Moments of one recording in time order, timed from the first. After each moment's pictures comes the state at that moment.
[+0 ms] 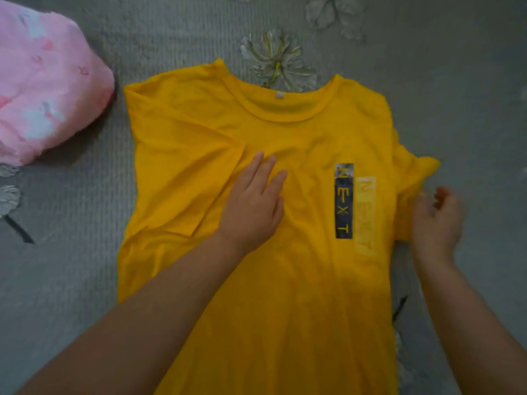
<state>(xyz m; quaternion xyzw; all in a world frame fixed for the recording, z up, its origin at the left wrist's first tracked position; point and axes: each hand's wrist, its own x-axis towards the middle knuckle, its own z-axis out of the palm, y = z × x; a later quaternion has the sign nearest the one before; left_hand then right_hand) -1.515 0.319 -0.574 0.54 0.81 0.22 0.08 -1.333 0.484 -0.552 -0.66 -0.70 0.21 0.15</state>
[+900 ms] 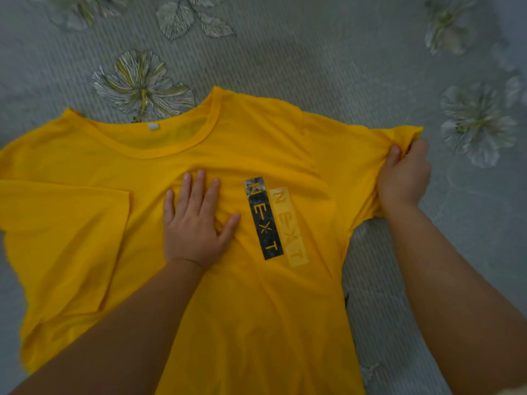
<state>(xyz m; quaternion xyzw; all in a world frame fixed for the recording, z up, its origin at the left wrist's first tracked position) -1.487 0.388 -0.600 0.48 0.85 0.09 0.17 -1.286 0.599 -0.578 -0.73 -0.66 0.11 0.16</state>
